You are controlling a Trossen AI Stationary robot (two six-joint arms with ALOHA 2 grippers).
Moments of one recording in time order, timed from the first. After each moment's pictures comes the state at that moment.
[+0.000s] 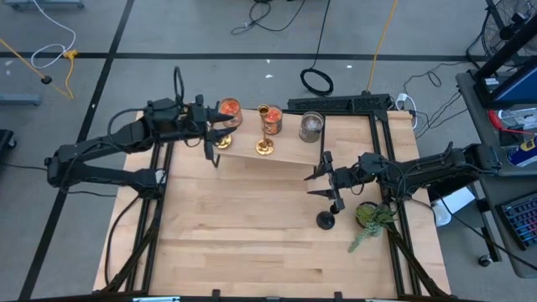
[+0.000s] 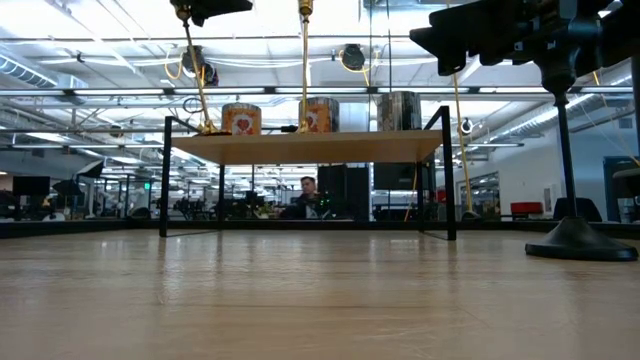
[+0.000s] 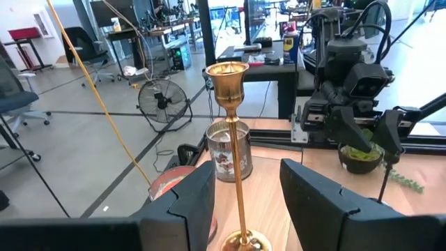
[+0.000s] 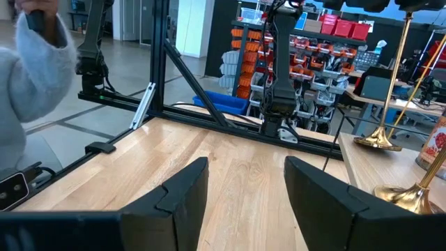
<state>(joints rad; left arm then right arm) 0.32 0.96 0.99 -0.16 0.07 0.13 0.01 1.02 0.37 0.66 -0.21 -0.14</state>
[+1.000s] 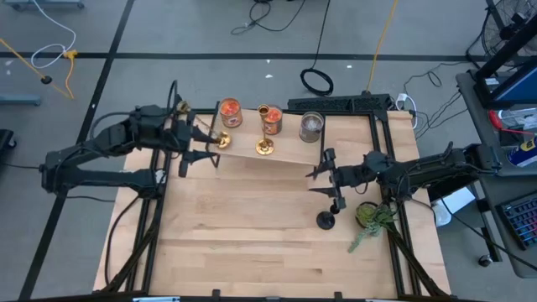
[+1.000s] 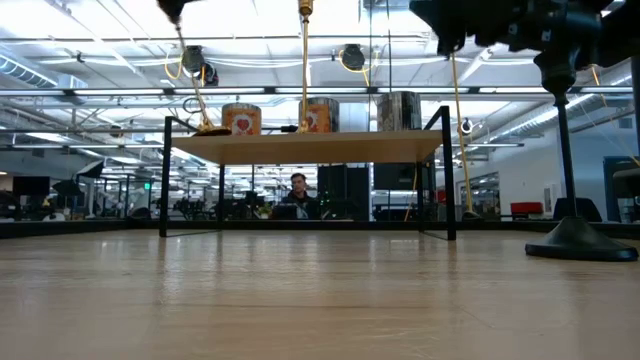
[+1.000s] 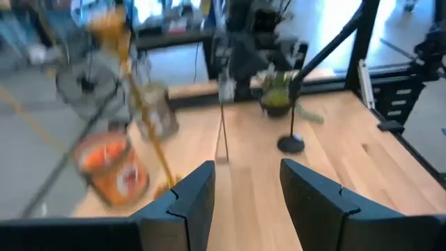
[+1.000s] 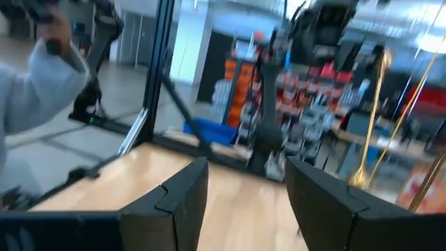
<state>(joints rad) 0.30 0.80 0.99 -0.49 0.31 0.21 0.01 1.02 0.37 0.79 -0.21 -0.20</state>
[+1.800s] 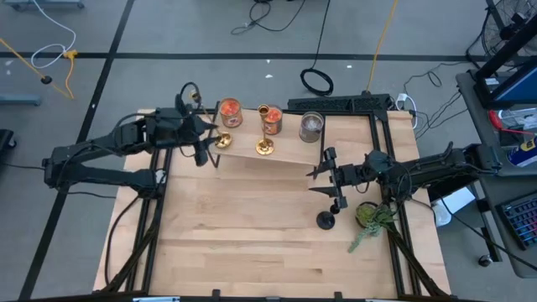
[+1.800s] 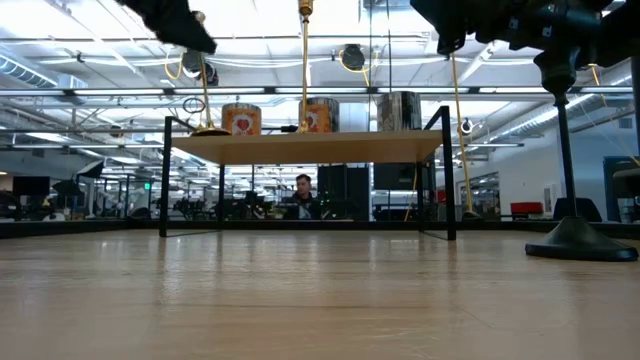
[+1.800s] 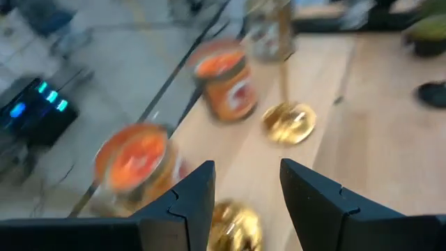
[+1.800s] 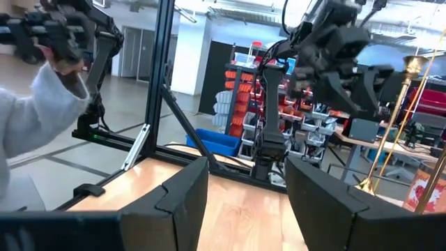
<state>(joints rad) 0.28 0.89 0.99 -0.58 -0.17 0.17 0.01 1.02 0.37 0.82 -0.21 -0.15</state>
